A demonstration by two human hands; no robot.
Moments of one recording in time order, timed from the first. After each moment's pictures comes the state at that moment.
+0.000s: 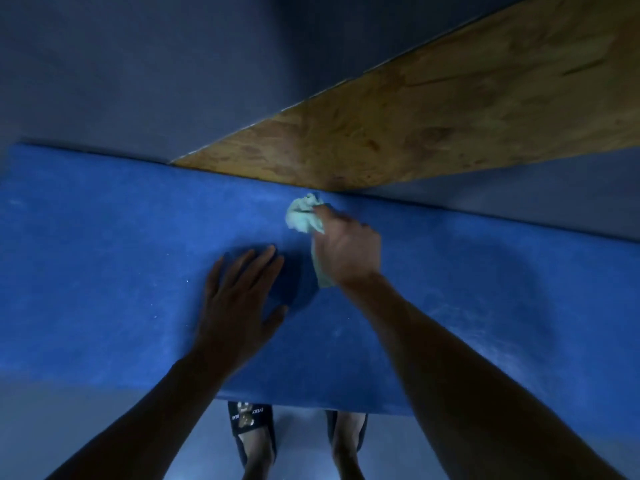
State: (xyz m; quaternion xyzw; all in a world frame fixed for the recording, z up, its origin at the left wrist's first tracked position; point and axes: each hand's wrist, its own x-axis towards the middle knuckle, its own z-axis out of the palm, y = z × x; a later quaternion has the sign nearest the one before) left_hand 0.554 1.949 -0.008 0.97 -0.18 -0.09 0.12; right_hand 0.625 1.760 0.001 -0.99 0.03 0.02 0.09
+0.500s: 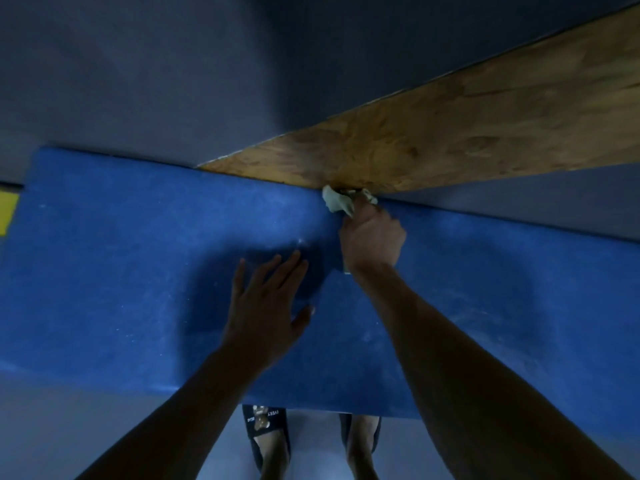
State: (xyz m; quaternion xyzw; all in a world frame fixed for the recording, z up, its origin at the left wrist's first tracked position) left_hand 0.561 1.959 -0.016 0.97 -0.18 -0.14 0.11; right_hand 0.651 1.780 -0.013 -0.98 0.18 0.07 0.07
